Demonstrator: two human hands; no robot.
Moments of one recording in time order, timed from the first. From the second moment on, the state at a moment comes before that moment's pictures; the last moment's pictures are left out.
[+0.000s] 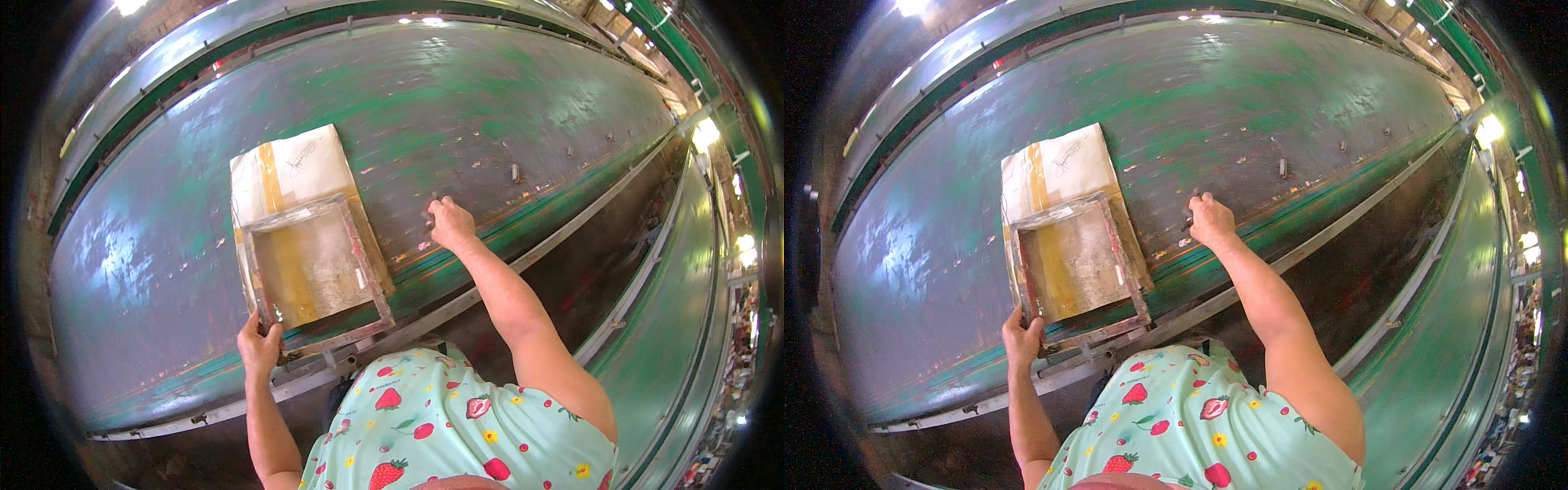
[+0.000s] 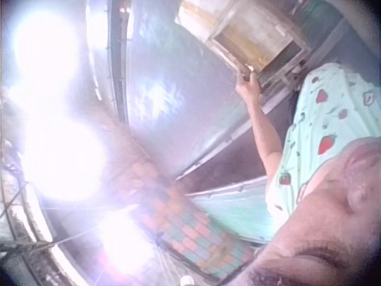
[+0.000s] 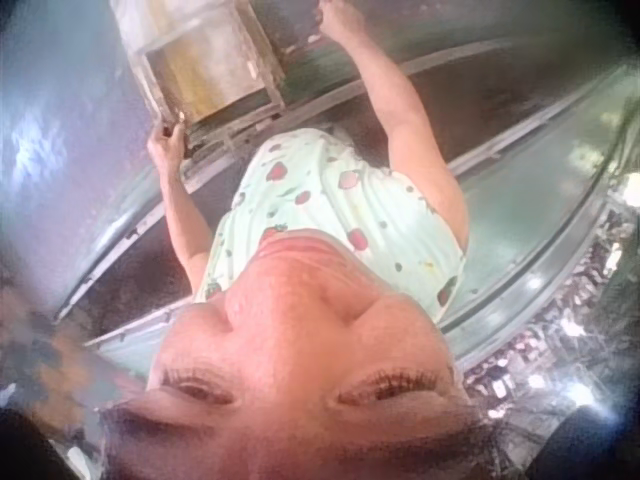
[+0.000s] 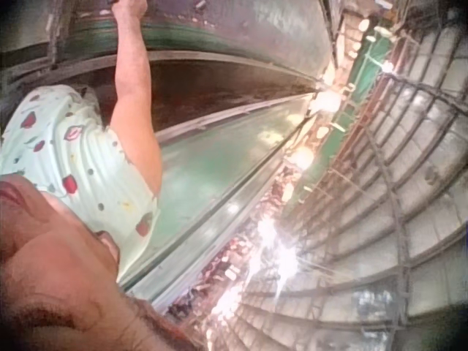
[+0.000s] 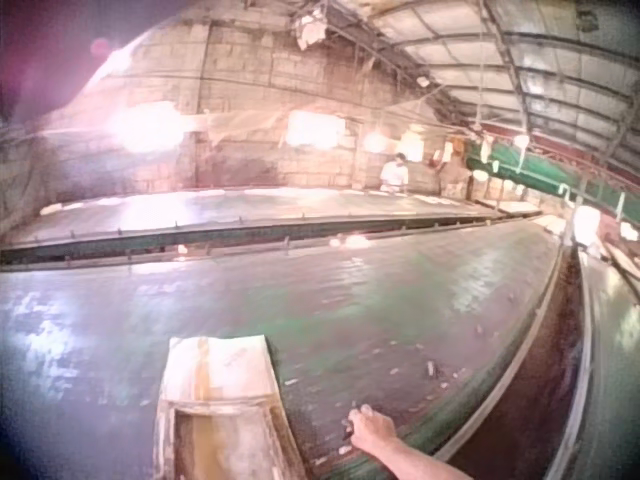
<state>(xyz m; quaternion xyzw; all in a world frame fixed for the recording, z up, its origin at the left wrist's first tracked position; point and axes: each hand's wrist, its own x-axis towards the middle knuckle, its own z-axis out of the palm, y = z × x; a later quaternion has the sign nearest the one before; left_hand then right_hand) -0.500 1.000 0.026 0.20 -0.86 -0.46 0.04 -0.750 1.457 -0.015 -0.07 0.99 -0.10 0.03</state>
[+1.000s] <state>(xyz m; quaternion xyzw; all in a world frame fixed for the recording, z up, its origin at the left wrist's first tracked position) -0.673 1.474 -0.030 0.16 -0.93 -0.33 0.00 -0.667 1.841 0.003 0.12 0.56 -0.81 -0.09</state>
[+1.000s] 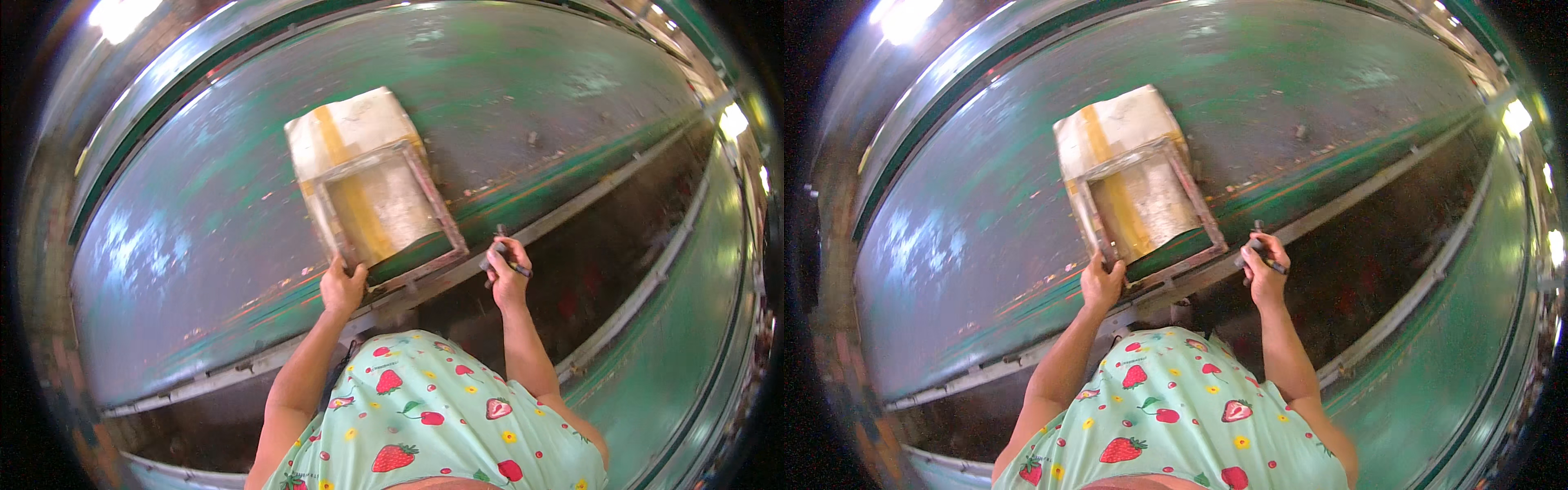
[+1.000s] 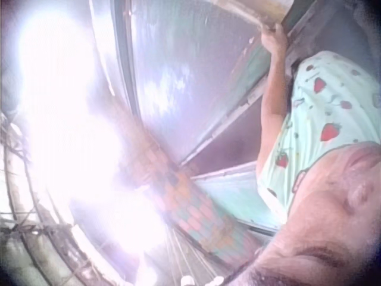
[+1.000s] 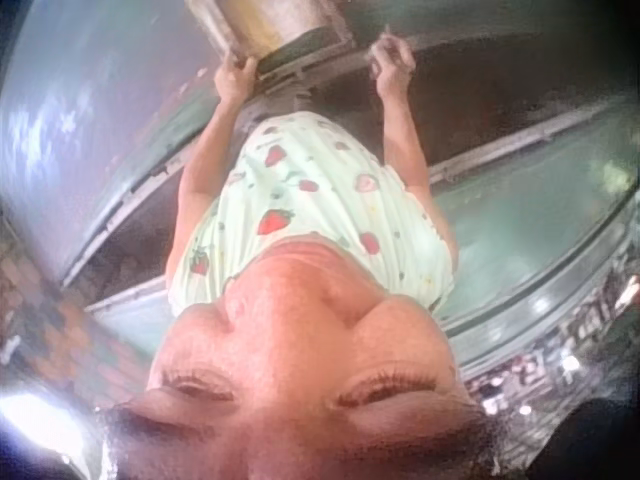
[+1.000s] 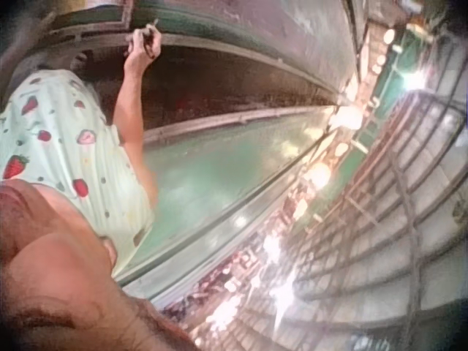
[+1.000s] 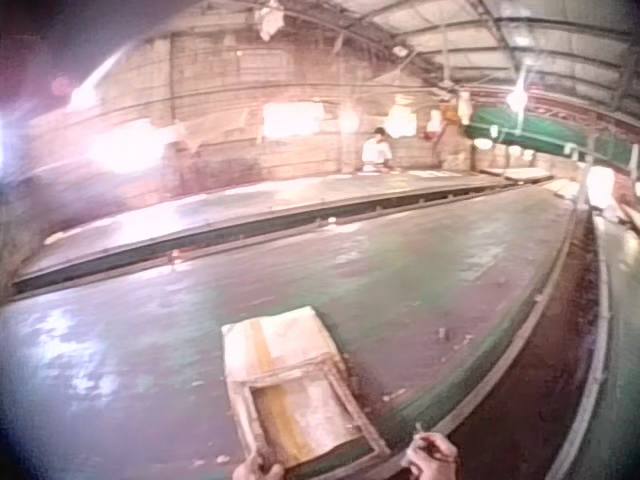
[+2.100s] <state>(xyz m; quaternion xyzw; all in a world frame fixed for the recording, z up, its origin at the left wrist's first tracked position) -0.677 1.462 -0.040 0.12 -0.87 -0.47 -0.04 -0.614 1.742 0.022 -0.04 0.87 -0.43 -0.23</state>
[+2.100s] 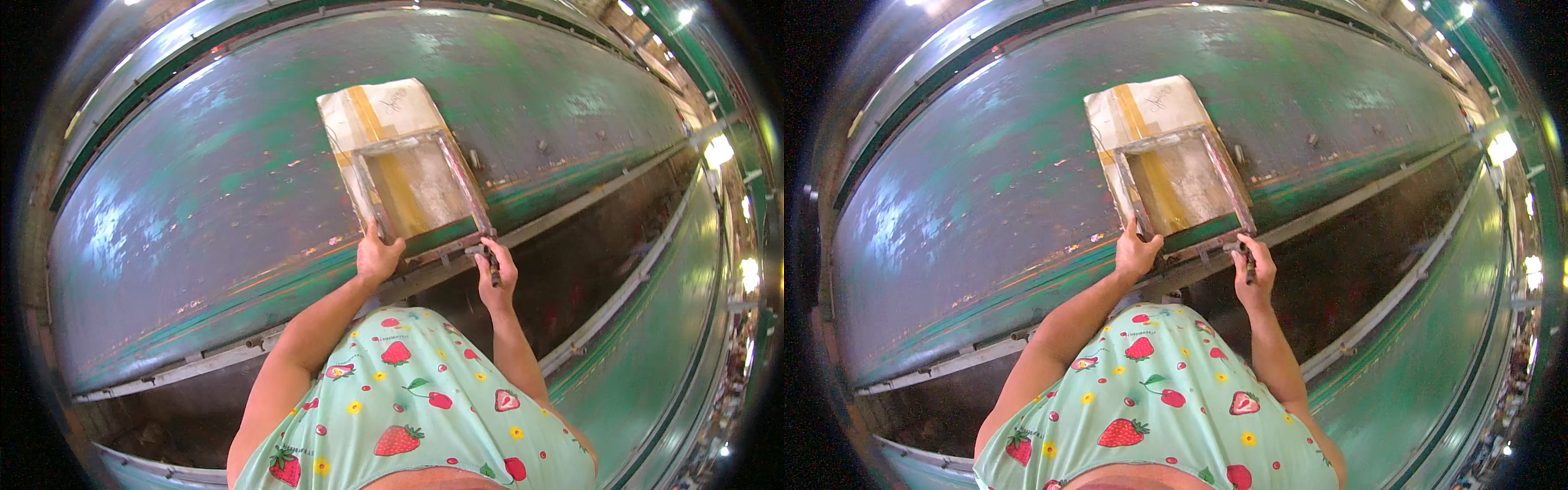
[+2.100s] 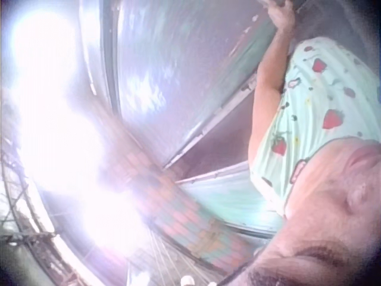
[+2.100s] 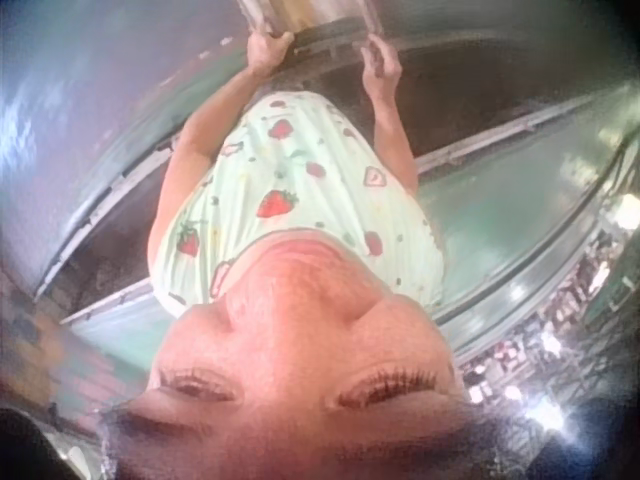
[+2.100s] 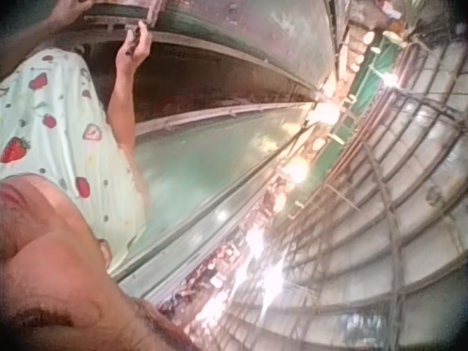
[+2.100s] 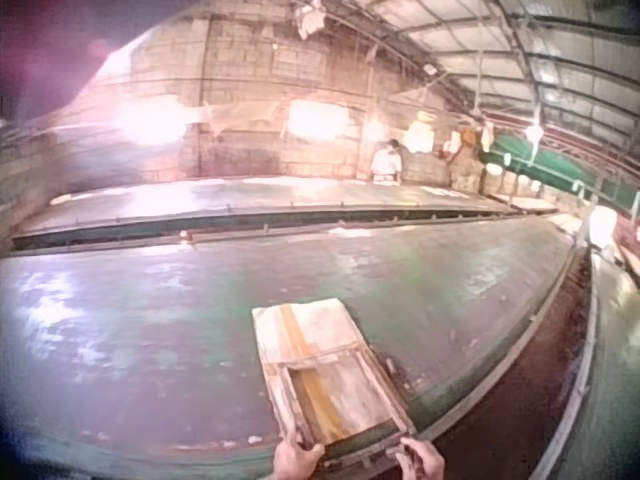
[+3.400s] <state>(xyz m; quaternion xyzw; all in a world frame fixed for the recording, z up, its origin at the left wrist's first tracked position) -0.620 1.464 0.003 -0.25 -0.88 -0.39 0.06 -0.622 1.743 -0.017 -0.19 0.90 -0.38 -0.14</state>
